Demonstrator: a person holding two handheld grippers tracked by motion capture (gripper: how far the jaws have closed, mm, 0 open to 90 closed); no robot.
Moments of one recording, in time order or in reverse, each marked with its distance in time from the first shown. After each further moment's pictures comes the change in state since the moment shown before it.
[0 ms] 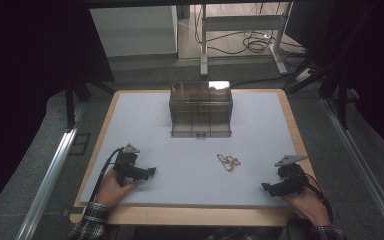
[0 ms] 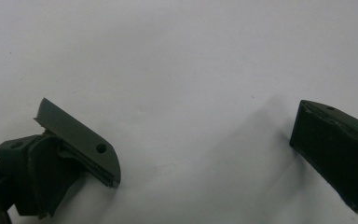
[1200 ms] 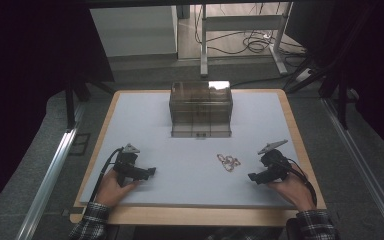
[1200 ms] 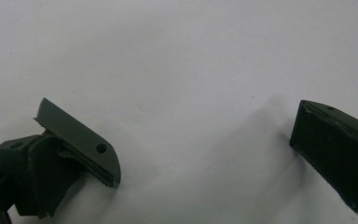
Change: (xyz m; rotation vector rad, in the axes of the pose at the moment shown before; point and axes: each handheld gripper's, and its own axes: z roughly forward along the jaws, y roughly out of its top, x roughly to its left) left arm 0.000 0.000 0.000 0.000 0.000 0.001; right arm 0.014 0.054 0.016 0.067 0.075 -0.022
